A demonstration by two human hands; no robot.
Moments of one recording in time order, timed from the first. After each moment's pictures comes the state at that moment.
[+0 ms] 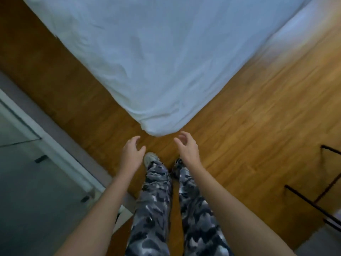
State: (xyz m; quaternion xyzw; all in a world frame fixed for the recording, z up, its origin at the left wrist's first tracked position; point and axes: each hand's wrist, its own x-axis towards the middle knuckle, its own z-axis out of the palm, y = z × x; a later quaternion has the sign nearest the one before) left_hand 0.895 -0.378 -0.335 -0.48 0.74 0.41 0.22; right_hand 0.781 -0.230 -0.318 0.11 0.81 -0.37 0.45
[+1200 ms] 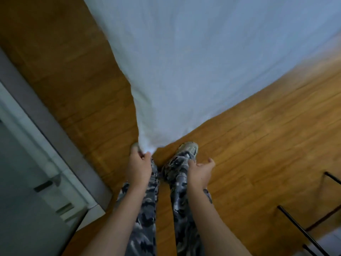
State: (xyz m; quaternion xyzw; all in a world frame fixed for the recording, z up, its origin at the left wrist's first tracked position) left_hand 0.940 -0.303 -0.472 -0.67 0.54 0.49 0.11; right_hand 0.850 -0.191 -0.471 0.32 0.87 -0.22 0.31
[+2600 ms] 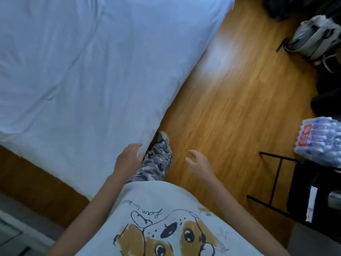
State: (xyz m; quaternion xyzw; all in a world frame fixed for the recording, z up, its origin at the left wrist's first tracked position) left_hand 0.559 -0.235 -0.109 -0.19 0.91 0.29 0.23; right_hand 0.506 0.024 -0.106 0.04 0.88 -0.29 0.38
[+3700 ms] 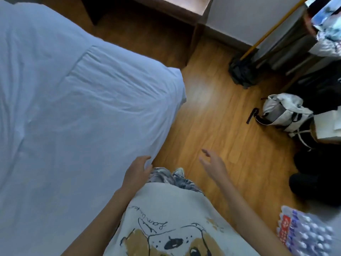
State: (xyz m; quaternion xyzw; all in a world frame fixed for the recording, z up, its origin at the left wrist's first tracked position) left_hand -0.305 -0.029 -0.089 -0.17 0.89 0.36 0.22; right_hand -0.382 0.237 -0.062 0.07 0.91 -0.31 0.28
